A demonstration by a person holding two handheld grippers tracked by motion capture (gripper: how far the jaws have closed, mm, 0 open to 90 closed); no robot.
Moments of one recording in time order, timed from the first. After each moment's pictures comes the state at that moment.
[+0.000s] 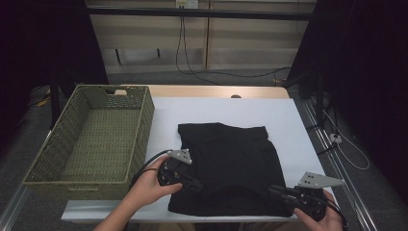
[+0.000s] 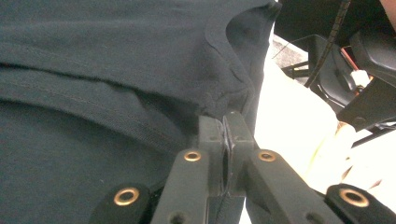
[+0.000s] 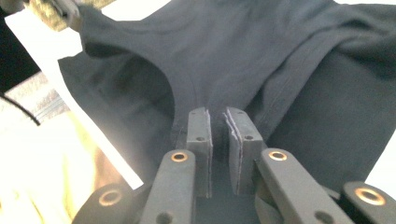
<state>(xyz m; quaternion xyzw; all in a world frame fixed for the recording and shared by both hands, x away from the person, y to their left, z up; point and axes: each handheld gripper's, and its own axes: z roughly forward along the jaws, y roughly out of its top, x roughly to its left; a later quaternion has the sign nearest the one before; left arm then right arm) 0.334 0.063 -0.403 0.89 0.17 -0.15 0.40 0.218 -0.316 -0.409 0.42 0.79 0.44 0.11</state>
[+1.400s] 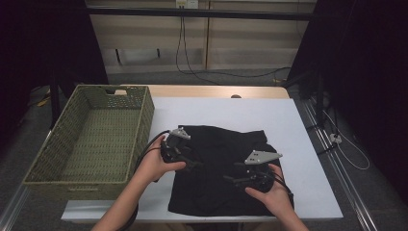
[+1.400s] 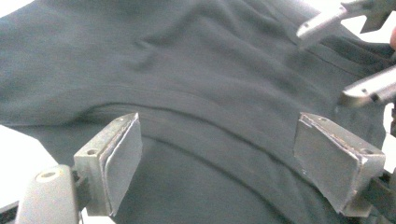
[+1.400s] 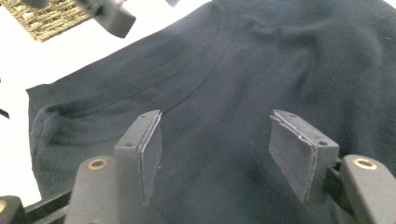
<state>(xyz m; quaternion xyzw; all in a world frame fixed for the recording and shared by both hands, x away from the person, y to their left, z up) 0.399 0.062 -0.411 0.88 0.27 -0.05 0.39 0.304 -0.217 -0.430 0.37 0.82 0.43 0.10</state>
